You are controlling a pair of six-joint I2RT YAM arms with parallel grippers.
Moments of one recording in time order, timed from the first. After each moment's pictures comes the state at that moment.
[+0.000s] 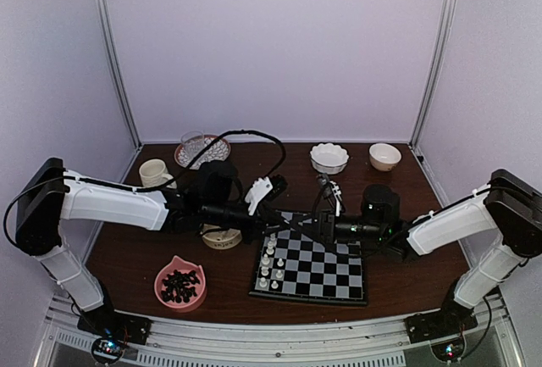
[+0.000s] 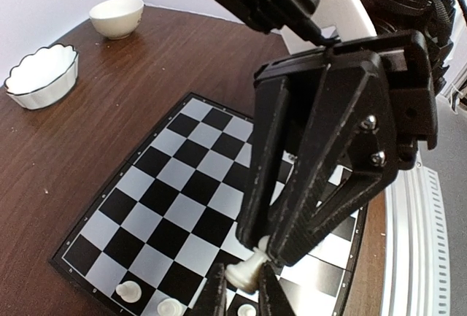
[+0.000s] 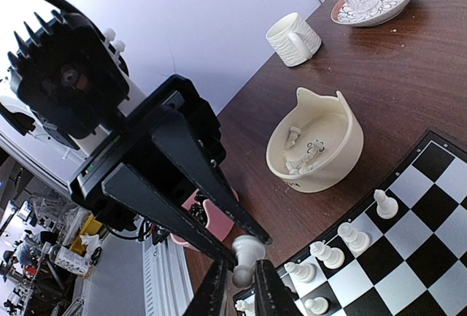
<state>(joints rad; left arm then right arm) -0.95 1.64 0.95 0.19 0.39 0.03 0.83 1.55 0.54 0.86 -0.47 0.69</state>
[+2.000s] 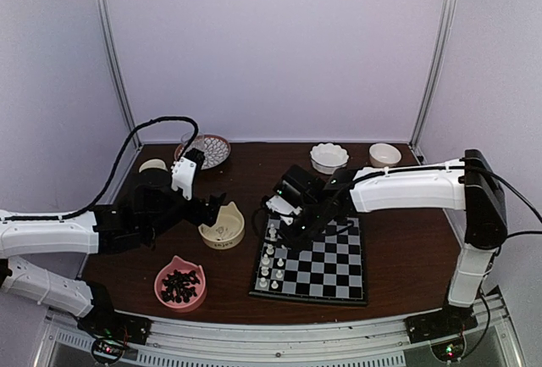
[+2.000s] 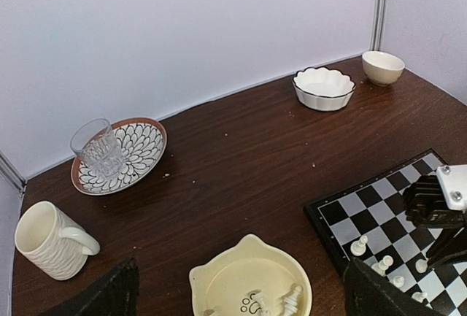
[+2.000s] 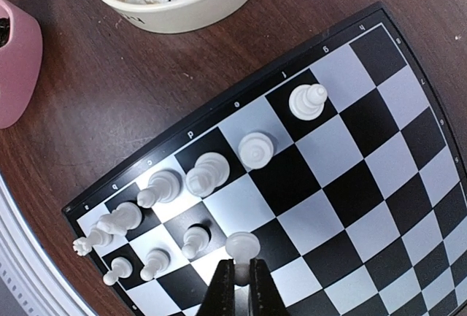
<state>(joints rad) -0.93 1.12 0.64 0.15 -0.47 -0.08 1.02 1.84 1.37 -0.65 0.00 0.18</state>
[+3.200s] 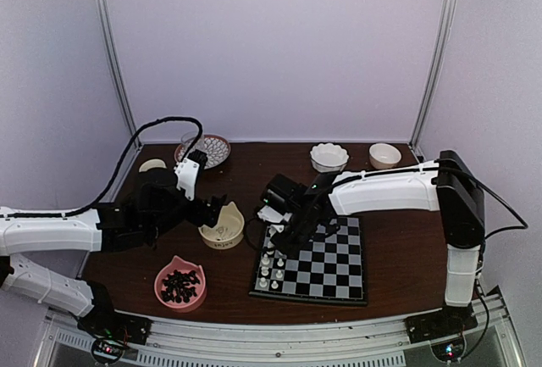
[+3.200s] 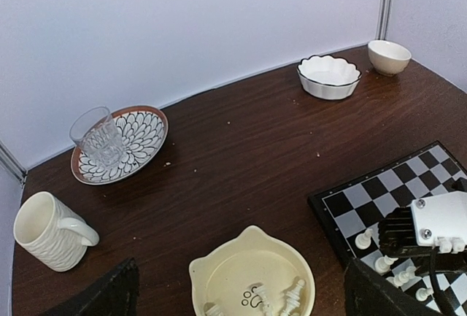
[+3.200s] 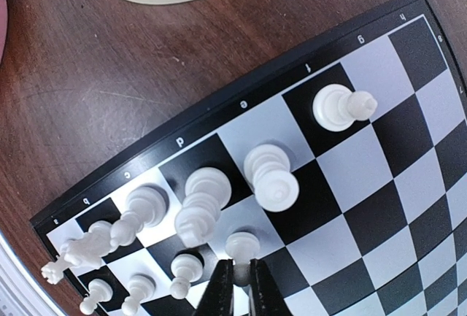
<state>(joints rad) -0.93 1.15 0.66 0.11 -0.49 -0.10 1.03 1.98 1.47 -0.71 0.02 0.14</state>
